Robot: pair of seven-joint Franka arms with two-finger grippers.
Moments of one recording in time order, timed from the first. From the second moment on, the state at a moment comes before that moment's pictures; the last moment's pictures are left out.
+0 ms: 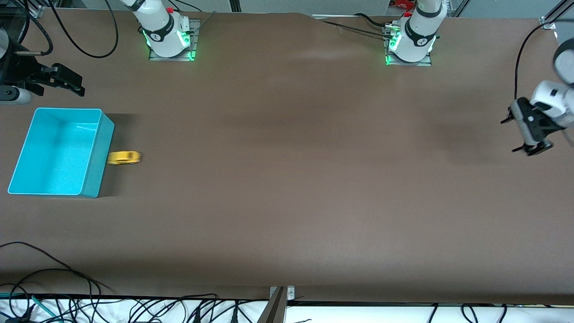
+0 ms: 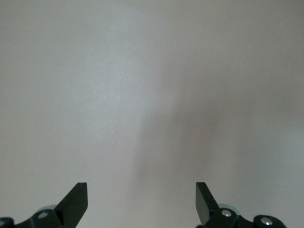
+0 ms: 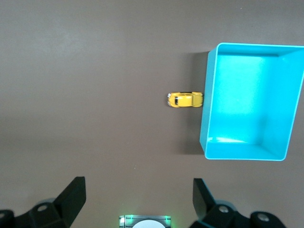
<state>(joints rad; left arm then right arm) 0.23 0.00 0.06 -2.05 -0.02 1.99 1.56 0.04 -0.02 0.00 -1.58 -0.02 1.46 0.02</state>
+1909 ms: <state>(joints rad) 0.19 -0.06 -0.19 -1.52 0.01 1.47 0.06 0.02 0.33 -0.07 -1.93 -0.07 1.98 0.94</state>
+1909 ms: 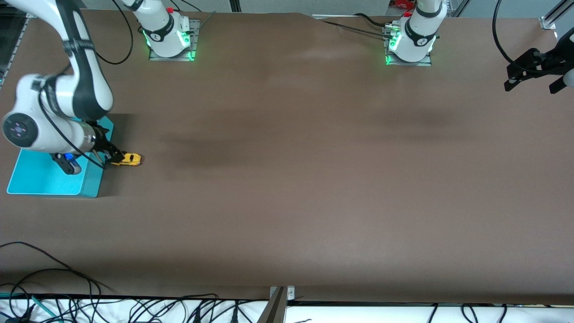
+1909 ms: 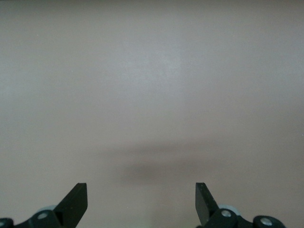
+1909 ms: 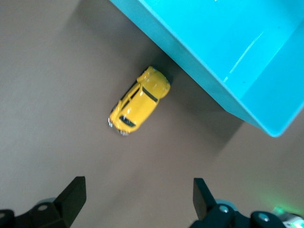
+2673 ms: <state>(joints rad) 0.19 -0.04 -0.15 -1.52 0.01 1.47 0.05 0.00 0.36 -0.15 -2.18 -0.06 2.49 1.31</state>
